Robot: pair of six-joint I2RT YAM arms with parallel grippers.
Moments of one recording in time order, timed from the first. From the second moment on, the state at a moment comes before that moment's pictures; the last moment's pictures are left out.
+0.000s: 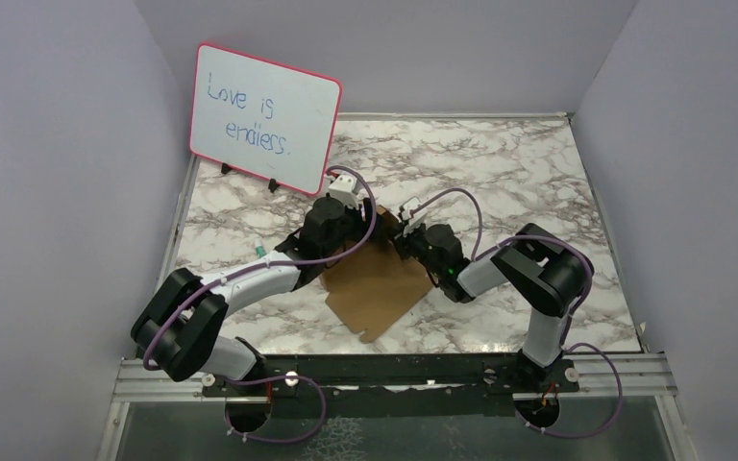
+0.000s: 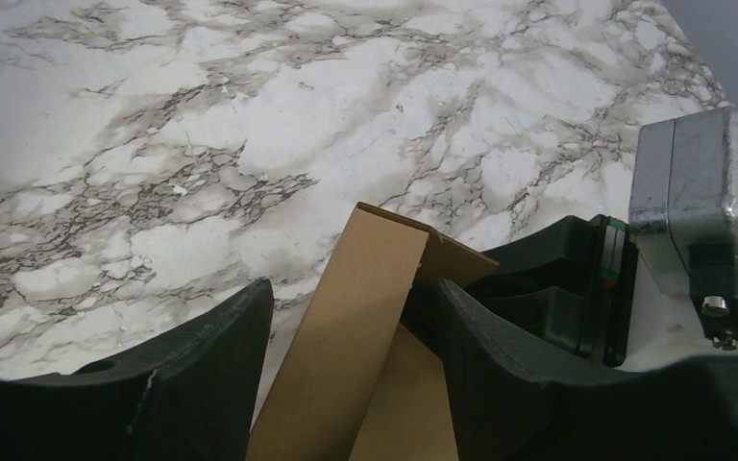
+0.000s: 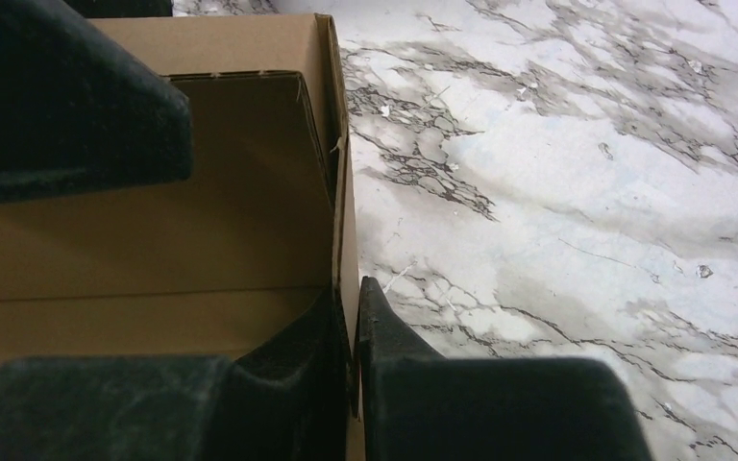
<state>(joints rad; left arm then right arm) -0.68 1.40 0.69 0.41 -0.08 -0.36 0.74 1.84 0.58 1.08 0.04 -0.02</state>
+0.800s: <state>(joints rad) -0.68 1.50 0.77 0.45 -0.17 -0.49 0.74 1.90 0.55 1.21 0.01 -0.02</state>
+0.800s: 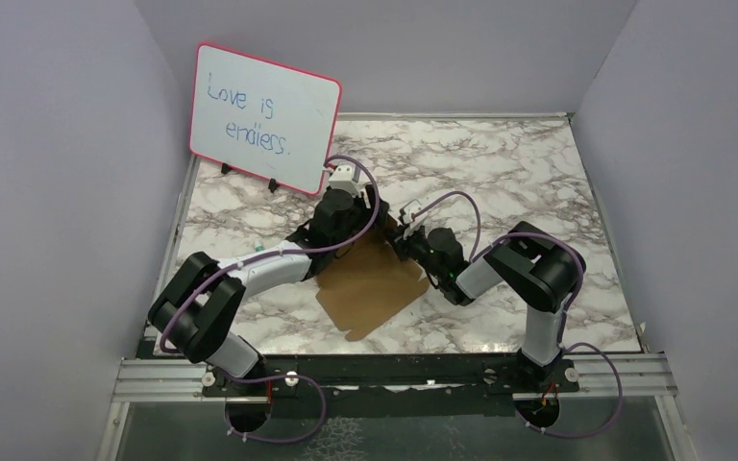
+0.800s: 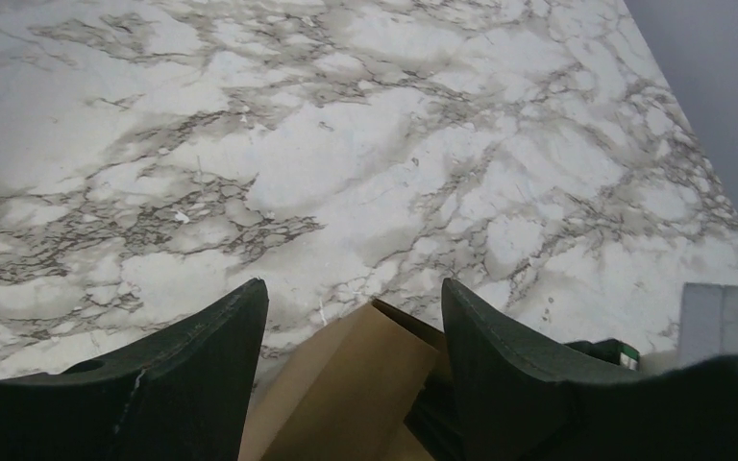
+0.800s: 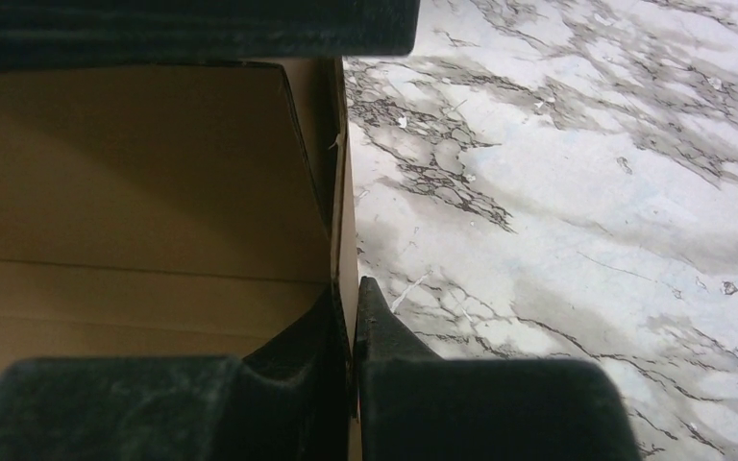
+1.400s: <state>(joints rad) -0.68 1.56 0.78 0.49 -0.21 -0.49 0.74 1.90 0.56 1.21 -0.01 -0.02</state>
